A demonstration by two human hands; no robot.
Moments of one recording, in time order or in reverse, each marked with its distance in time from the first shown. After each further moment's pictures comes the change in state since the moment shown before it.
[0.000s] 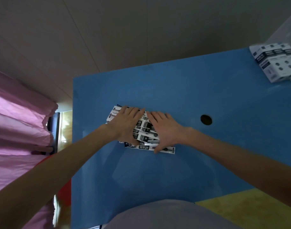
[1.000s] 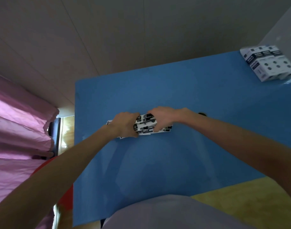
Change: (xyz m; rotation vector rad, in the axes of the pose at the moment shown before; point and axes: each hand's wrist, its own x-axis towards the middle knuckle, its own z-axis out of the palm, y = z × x) left_hand -0.008 0.015 -0.017 -0.250 -0.002 -0.177; right_hand 0.020 0.017 -0.037 0.213 -0.062 -0.004
